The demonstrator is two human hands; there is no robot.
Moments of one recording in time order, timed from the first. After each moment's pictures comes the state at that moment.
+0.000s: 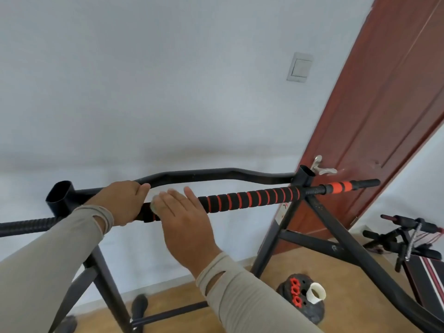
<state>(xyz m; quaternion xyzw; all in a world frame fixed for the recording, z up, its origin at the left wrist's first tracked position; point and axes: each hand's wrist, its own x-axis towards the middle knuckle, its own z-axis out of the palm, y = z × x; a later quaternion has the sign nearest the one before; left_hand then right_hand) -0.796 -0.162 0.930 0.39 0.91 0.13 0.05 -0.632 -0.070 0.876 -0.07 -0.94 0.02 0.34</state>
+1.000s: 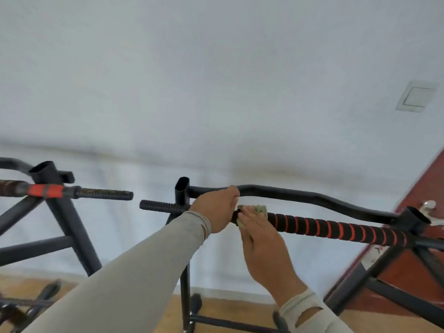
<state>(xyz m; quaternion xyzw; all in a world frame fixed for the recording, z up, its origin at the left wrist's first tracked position) -0.764 -0.201 0.940 0.40 0.90 0.17 -0.02 -0.622 -0.108 0.892 -0.09 -0.93 0.22 0.27</state>
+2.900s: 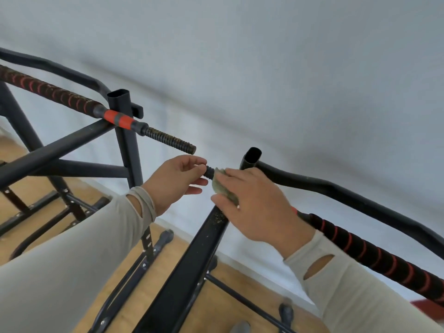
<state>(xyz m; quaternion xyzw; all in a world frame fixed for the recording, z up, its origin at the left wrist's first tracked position) -0.811 -0.373 0.890 0.03 0.70 0.70 0.12 -0.730 -0.188 0.942 0.16 -0.98 0.08 0.04</state>
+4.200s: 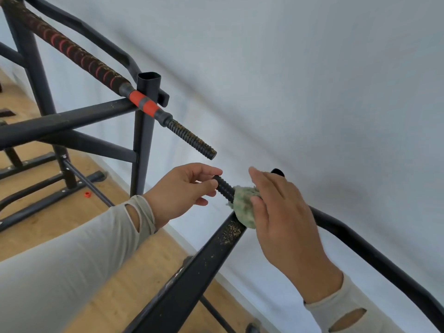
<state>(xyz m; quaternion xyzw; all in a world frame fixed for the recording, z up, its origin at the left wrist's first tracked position) -0.803 -0.382 0.872 0.03 0.66 0.74 0.09 -0.743 -0.172 0.937 0.20 -0.96 0.06 0.20</state>
